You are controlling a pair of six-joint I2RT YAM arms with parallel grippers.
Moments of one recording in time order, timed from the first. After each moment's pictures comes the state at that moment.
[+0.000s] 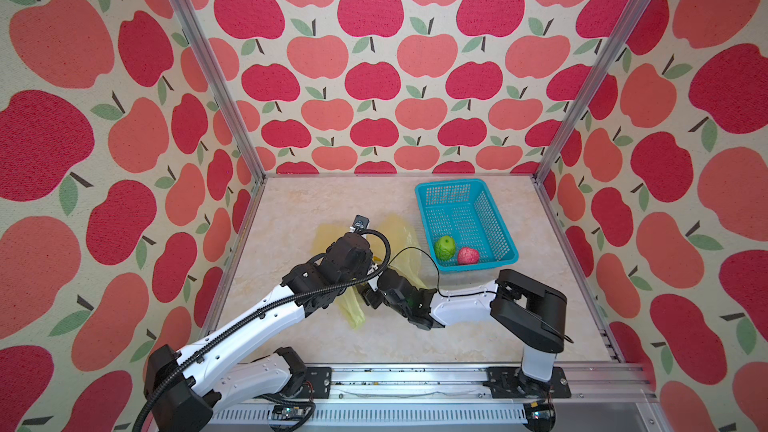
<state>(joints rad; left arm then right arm) -0.80 1.06 0.92 -0.56 -0.44 -0.17 1.22 1.89 0.93 0.51 0.28 0.10</state>
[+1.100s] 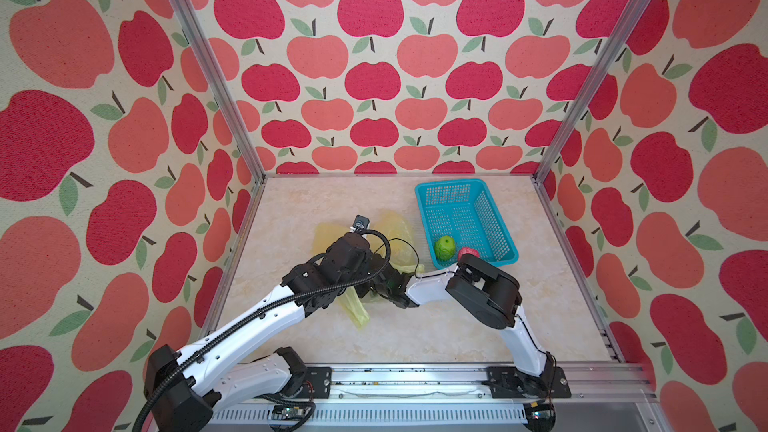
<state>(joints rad) -0.80 1.06 0.92 -0.56 -0.43 -0.17 1.13 2.19 1.20 0.47 0.00 0.24</state>
